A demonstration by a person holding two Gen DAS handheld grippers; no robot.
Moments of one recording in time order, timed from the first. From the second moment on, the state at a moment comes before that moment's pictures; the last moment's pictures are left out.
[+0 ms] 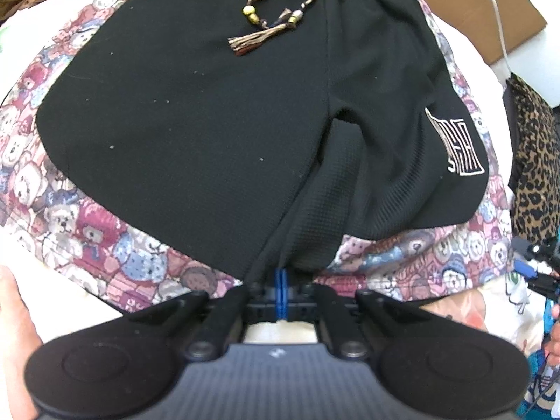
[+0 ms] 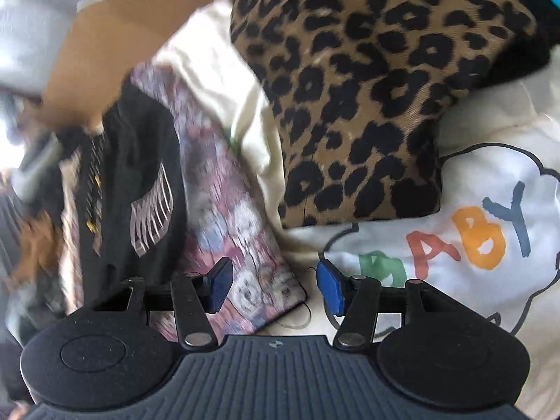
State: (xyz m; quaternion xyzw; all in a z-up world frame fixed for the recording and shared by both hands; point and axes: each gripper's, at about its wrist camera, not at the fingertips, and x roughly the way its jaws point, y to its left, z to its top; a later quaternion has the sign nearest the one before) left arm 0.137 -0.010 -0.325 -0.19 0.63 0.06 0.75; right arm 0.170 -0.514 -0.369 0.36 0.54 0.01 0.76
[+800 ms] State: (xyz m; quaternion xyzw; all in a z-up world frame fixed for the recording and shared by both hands) left arm 0.133 -0.024 -0.327 -0.24 0.65 0.04 0.72; right arm 0.186 -0.492 -0.345 0.20 0.60 0.02 0.78
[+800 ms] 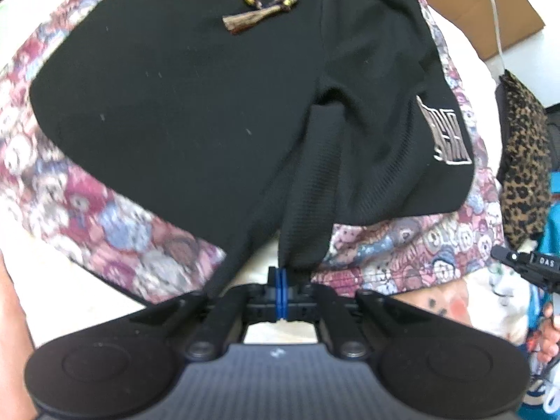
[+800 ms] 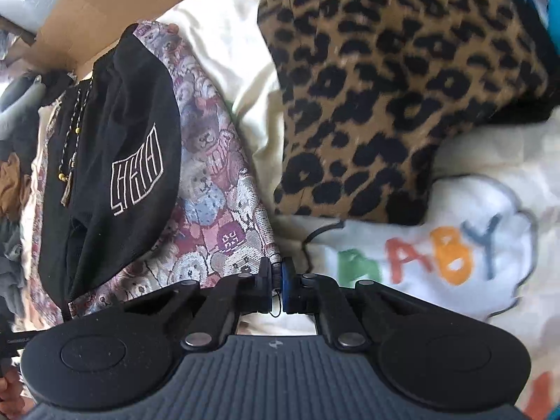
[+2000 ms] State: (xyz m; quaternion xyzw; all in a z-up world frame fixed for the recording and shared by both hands) left arm 0.132 -0.050 -0.343 -0.24 0.64 0.02 0.73; right arm 0.144 -0.544 -0.335 0.30 0.52 -0.03 0.80
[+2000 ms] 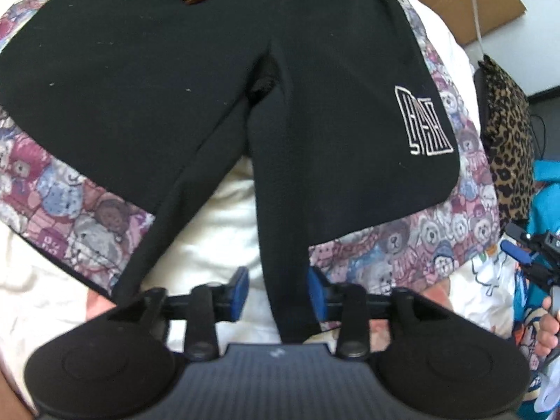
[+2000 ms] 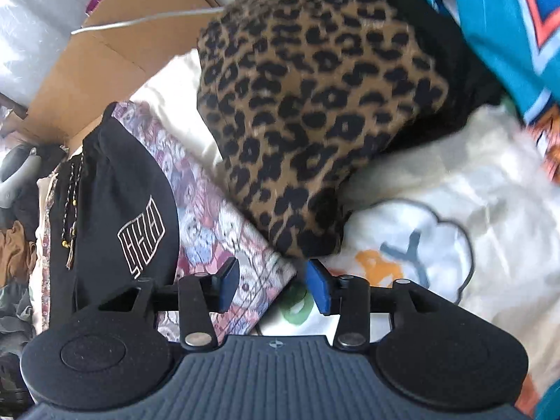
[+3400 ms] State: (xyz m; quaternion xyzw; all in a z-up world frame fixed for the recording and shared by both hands) left arm 0.119 -0.043 -0.298 -0.21 0.67 -0.04 0.71; right arm 0.138 -0.522 -0.268 0.31 0.50 -0.05 0.81
